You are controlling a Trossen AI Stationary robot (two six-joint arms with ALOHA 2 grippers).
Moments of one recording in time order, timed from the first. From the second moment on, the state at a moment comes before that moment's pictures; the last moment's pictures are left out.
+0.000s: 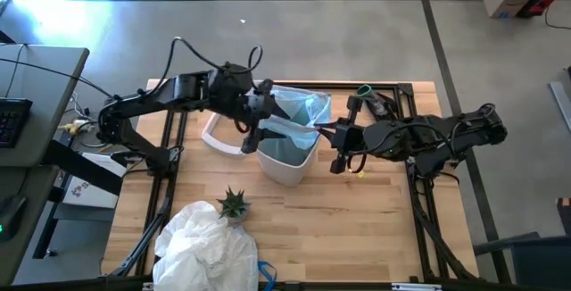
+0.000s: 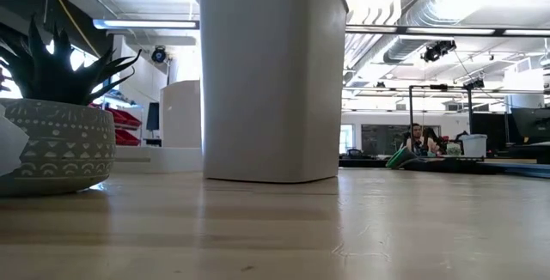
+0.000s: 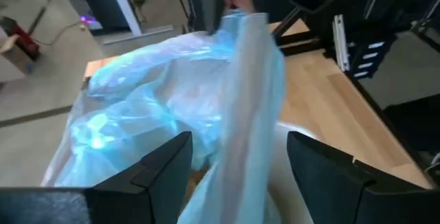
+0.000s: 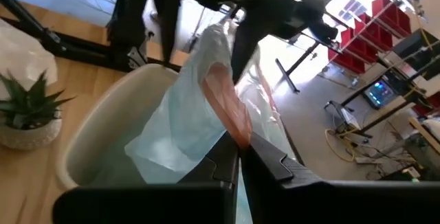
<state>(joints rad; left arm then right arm) 0.09 1.51 1.78 -0.80 0.17 0.26 0.29 1.39 1.56 -0.59 0.68 -0.27</state>
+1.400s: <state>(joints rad) 0.09 1.52 1.78 -0.92 0.01 0.28 0.31 1.36 1.56 -0.55 0.58 -0.27</state>
